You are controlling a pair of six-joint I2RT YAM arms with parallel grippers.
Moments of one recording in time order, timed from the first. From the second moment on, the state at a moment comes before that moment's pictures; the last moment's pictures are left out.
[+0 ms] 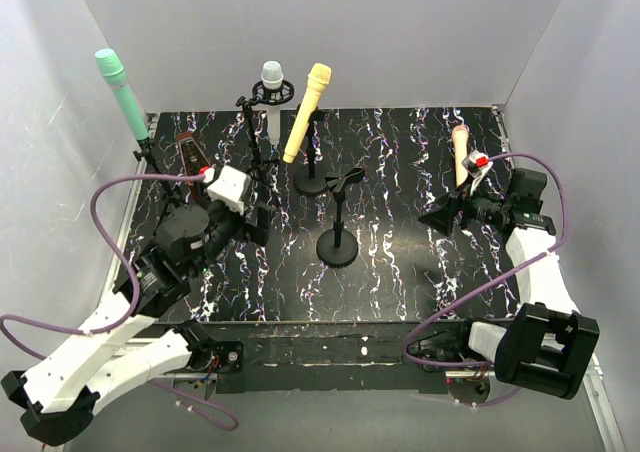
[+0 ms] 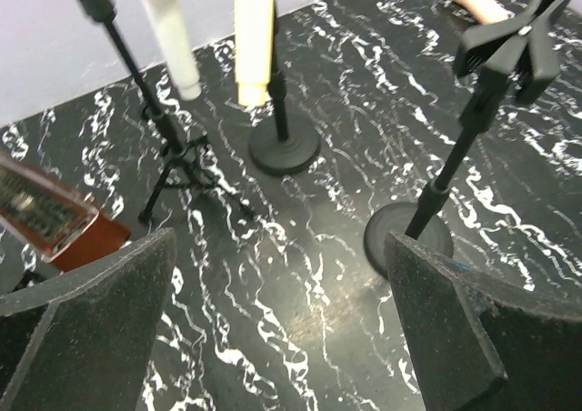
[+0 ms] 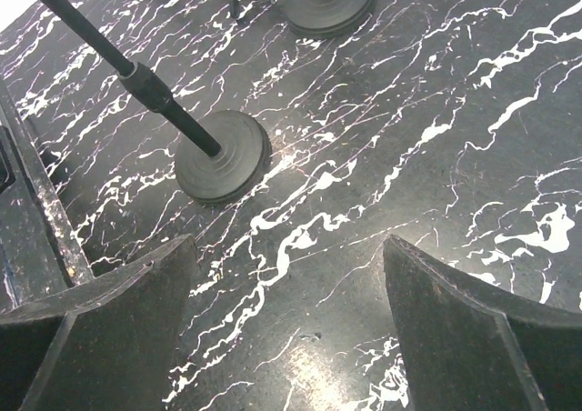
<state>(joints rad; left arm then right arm) -0.80 0.76 0.98 -0.40 -0.33 0.03 -0.21 1.14 0.79 -0.39 -1.14 -0.37</state>
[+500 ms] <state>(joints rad) -0.80 0.68 0.73 -0.39 -0.38 0.02 -0.24 1.20 0.87 -0.44 -0.99 -0.37</state>
